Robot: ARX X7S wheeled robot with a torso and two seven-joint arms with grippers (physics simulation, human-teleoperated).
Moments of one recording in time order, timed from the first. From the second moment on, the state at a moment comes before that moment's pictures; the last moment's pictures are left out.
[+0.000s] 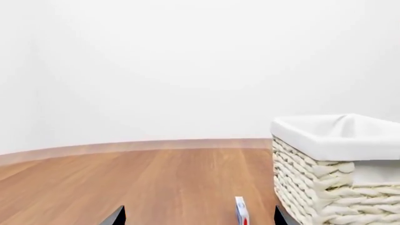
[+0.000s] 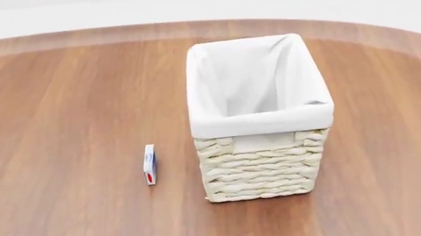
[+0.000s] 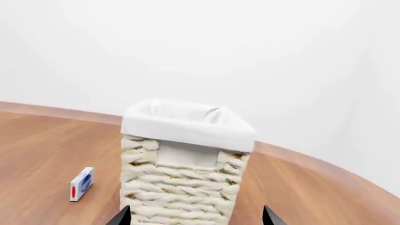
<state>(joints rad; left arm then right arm) 0.12 -0.19 0.19 0.20 -0.07 0.15 -0.28 -0.11 0.19 -0.24 -0.14 -0.04 -0.14 0.28</state>
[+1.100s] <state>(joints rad) 0.11 -0.21 0.22 0.19 -0.08 0.15 -0.31 -0.09 0.21 -0.27 -0.13 0.02 -0.13 0.30</state>
